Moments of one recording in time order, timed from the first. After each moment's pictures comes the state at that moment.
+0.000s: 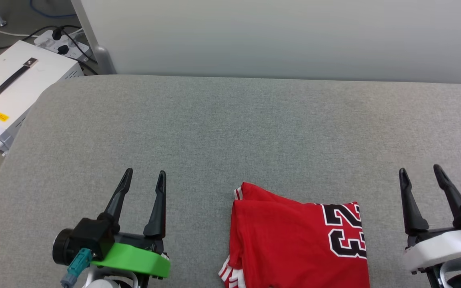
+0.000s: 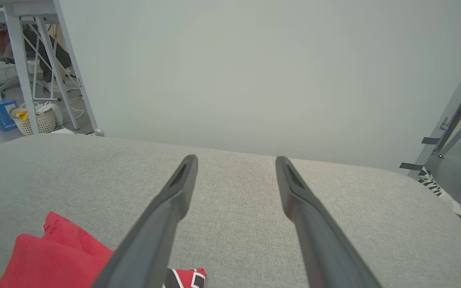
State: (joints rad) left arm 0.02 0.11 -0.11 -0.04 -0.22 -0.13 -0.26; right arm 0.06 -0.13 -0.07 -0.15 0.13 0.13 -0.10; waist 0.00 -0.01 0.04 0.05
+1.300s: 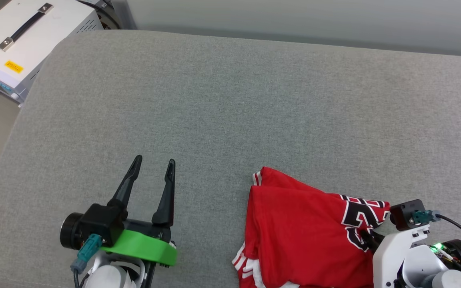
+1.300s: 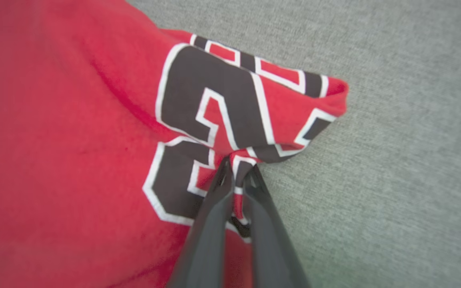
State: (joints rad) left arm -0.05 0.12 -0.15 -0.01 -0.21 -0.13 -0.26; right arm 0.00 -0.24 0.16 0.09 0.32 0.13 0.50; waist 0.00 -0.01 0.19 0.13
